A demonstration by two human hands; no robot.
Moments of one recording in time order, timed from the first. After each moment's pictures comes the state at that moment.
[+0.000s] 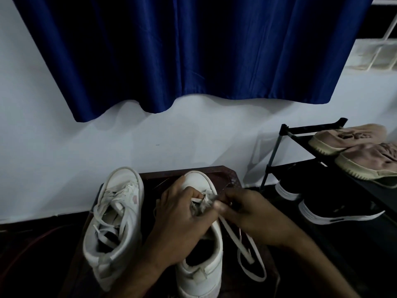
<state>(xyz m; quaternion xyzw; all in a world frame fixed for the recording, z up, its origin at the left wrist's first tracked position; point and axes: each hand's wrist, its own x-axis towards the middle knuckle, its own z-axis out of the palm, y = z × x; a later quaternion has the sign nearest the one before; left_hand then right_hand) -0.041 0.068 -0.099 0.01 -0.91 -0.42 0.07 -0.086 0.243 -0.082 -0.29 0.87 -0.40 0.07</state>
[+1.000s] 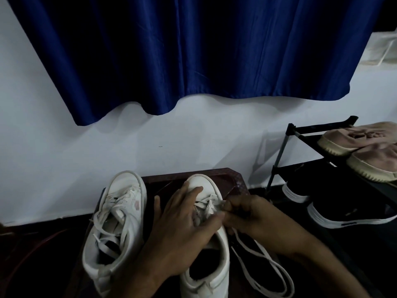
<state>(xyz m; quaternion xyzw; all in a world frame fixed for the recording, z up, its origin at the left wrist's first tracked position) -0.039 0.064 -0.085 0.02 -0.94 -0.34 -0.02 -0.088 0.248 -0.080 -0.29 0.82 -0.47 0.16</state>
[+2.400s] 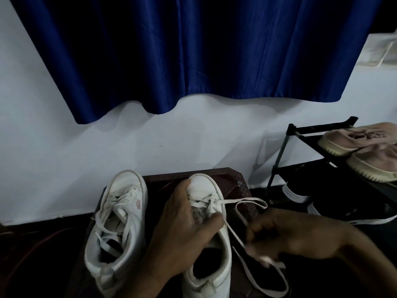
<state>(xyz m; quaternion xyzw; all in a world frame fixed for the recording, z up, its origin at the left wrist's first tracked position) -0.040 0.063 -0.100 0.03 -0.87 -0.48 0.06 -0.092 0.285 -0.064 -0.32 0.80 -0.35 0.36</state>
